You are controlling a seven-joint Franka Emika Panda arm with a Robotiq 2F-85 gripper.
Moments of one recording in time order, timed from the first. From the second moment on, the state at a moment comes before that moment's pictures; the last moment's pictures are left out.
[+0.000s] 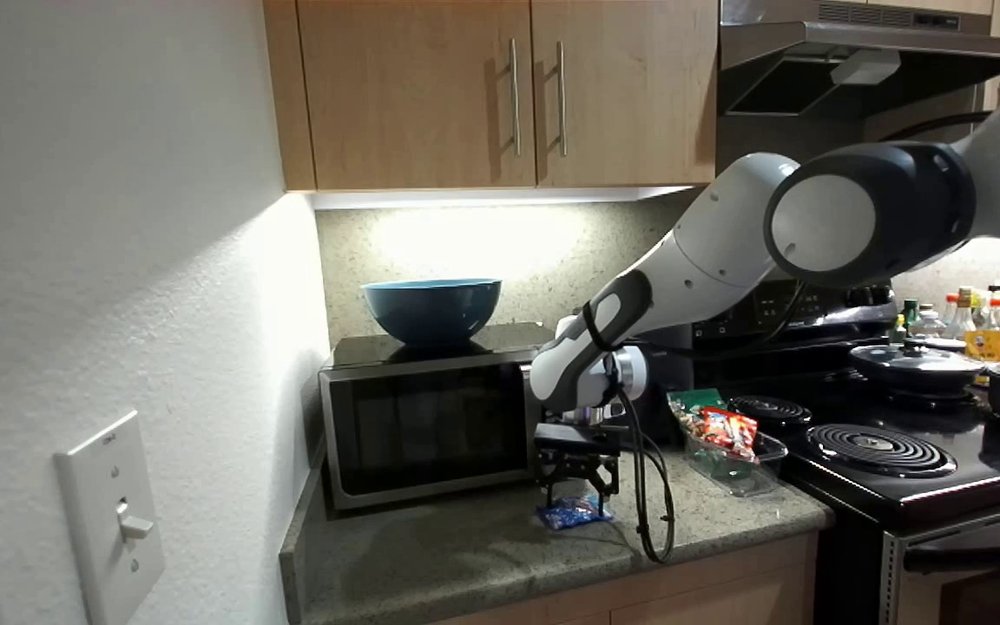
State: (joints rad) arm 0.00 0.91 -0.10 -1.43 0.21 2.33 0.69
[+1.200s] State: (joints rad) arm -0.08 0.73 -0.18 -1.80 0.40 2.68 0.85
